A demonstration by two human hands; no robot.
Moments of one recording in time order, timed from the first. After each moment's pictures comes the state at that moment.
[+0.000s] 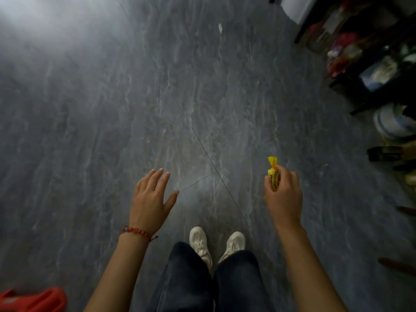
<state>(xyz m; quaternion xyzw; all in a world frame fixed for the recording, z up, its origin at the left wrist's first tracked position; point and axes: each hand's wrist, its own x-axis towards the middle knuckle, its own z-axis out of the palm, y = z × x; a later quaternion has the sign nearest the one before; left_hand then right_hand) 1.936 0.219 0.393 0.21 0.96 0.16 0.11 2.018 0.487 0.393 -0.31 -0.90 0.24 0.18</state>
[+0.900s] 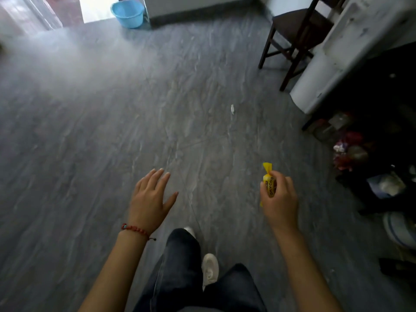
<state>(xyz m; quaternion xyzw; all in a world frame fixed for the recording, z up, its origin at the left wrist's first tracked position) 1.583 0.351 0.466 0.18 0.97 0.14 0.04 1.644 0.626 0.473 -0.22 -0.91 0.29 0.20</state>
